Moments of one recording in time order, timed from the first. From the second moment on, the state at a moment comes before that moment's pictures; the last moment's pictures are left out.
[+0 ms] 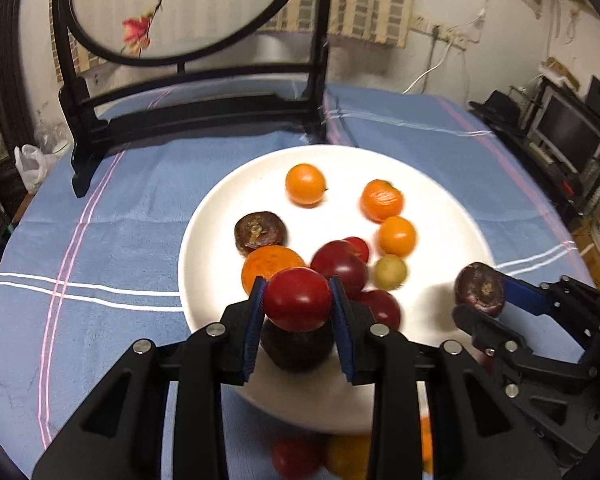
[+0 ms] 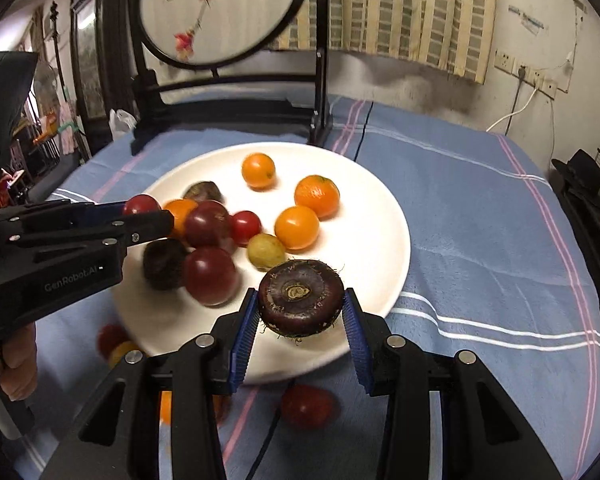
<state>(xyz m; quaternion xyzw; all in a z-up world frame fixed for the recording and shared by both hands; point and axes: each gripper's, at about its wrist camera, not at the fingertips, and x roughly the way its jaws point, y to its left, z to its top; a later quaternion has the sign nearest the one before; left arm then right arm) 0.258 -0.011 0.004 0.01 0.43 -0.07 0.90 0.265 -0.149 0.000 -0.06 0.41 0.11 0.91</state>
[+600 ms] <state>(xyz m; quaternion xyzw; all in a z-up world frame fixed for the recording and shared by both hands) 0.203 -0.011 0.018 -0.01 0.41 -0.07 0.91 0.215 -0.165 0.007 -0.03 0.39 0.11 0.91</state>
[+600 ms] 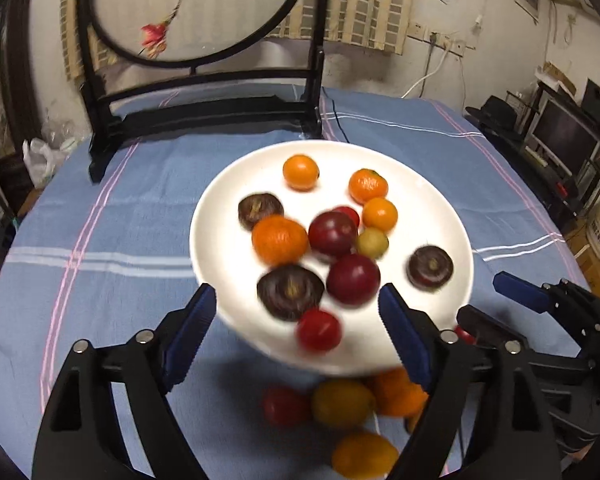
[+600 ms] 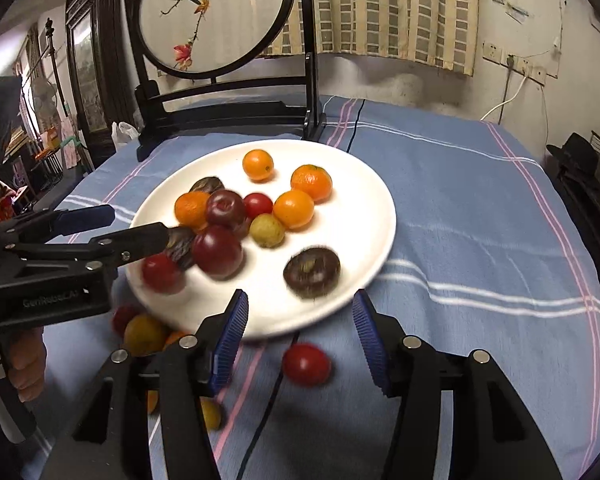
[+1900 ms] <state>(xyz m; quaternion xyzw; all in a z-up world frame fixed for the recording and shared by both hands) 0.139 0.017 -0.010 -0.06 0.41 -0.11 0.91 0.164 -0.125 -0.027 -0.06 0.43 0.15 0.89</state>
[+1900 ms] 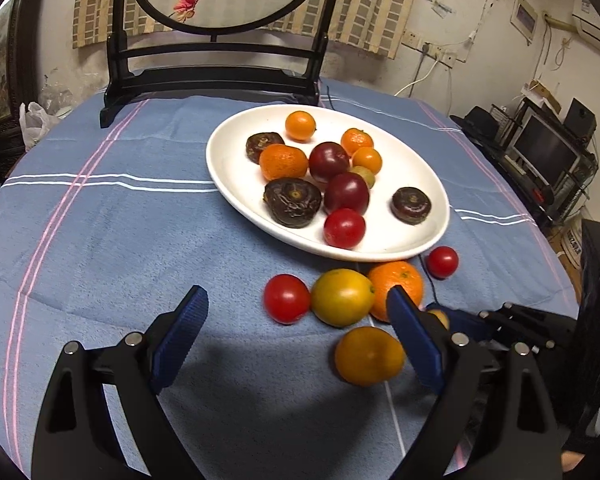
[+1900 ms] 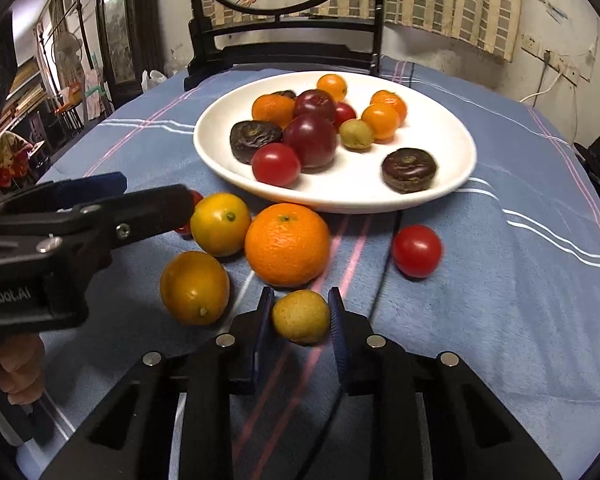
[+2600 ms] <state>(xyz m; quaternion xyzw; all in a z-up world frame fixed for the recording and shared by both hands) 0.127 -0.034 -0.044 0.04 0.44 -0.16 0.88 0.166 -0.181 -0.027 0.01 0.43 0.11 0.89</state>
